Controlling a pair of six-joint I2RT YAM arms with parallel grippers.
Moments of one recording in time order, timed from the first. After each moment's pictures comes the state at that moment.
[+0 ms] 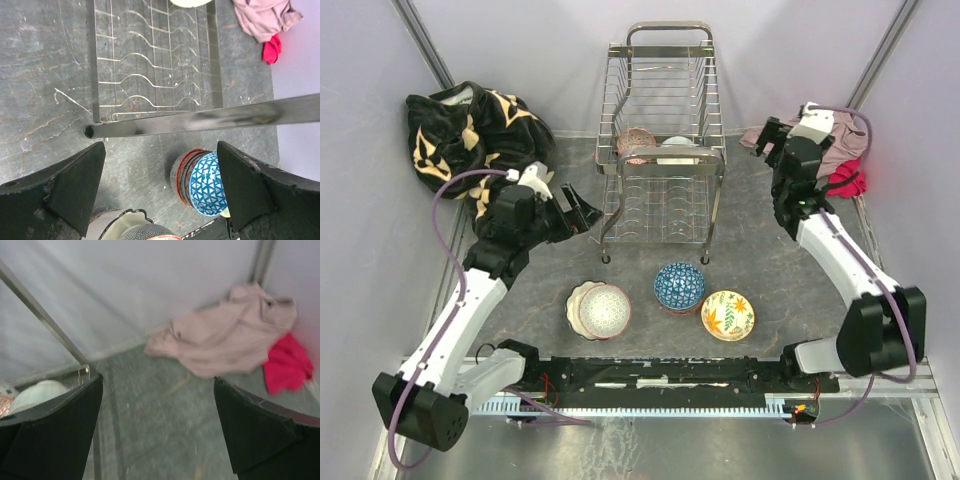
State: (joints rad) left arm -0.30 1.00 0.91 -0.39 0.20 -0.62; right arm 0.20 1.43 1.06 0.35 0.45 0.14
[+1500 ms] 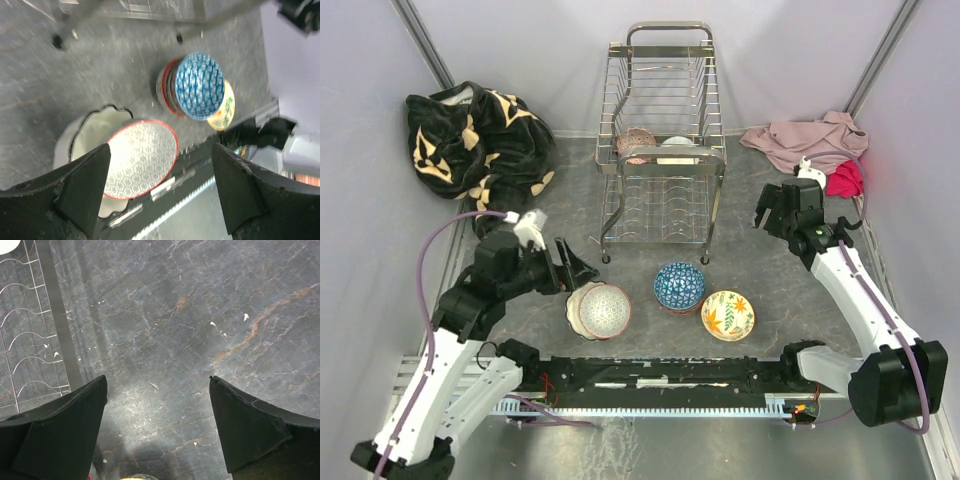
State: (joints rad) left arm -0.34 0.61 0.87 -0.81 0.35 -0.59; right arm 0.18 1.12 0.92 -0.50 0.26 0.44
